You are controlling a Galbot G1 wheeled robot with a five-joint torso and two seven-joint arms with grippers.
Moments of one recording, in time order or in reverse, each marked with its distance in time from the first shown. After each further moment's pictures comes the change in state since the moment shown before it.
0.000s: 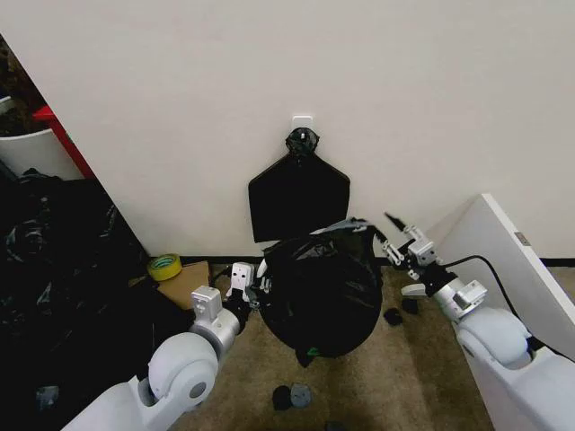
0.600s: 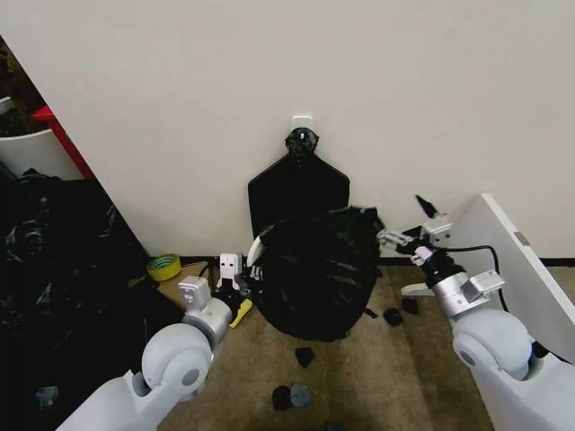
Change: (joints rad) left arm 0.033 -0.013 -0.020 -0.023 -0.026 -0.002 -0.012; right arm 0.006 0.000 0.009 0.048 0.057 0.104 -0.214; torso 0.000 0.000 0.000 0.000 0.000
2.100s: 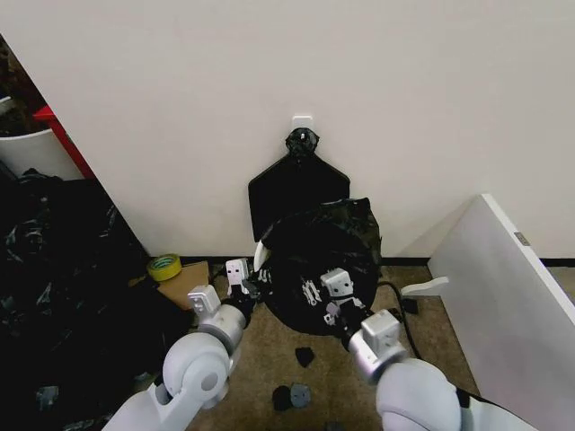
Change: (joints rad) left arm 0.059 -0.167 -0.016 0.032 0.000 -0.061 -0.026; right arm 0.246 0.195 -0.610 0.243 0.033 -0.787 0.667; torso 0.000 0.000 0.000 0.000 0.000
